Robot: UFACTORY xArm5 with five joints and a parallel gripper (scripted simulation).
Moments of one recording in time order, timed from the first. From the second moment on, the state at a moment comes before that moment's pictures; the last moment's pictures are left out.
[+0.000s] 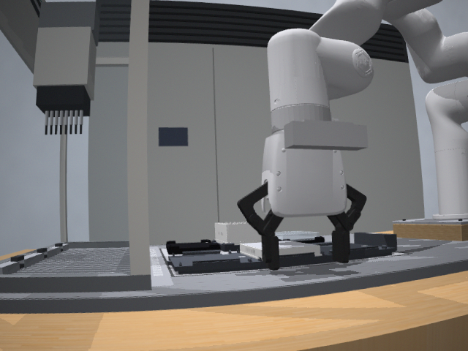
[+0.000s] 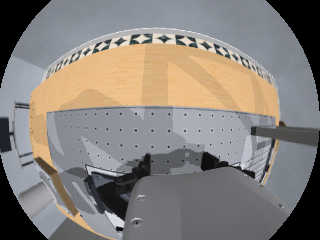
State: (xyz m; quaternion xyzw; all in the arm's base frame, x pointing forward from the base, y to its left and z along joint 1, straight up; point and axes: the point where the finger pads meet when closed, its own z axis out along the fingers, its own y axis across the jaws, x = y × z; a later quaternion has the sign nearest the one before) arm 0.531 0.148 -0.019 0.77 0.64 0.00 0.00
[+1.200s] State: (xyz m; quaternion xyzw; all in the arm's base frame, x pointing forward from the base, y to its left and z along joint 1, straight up) arm 0.531 0.149 0.021 0.77 0.64 0.00 0.00
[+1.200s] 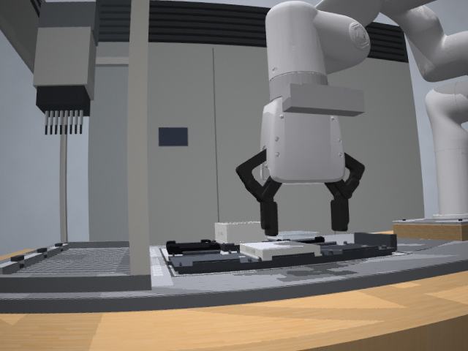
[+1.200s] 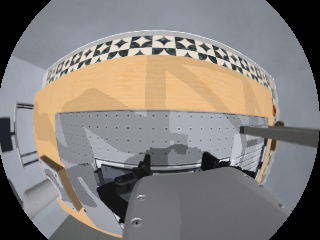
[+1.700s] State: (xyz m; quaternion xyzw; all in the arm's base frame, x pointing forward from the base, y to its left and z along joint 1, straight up) arm 0.531 0.149 0.043 0.77 0.64 0.00 0.00
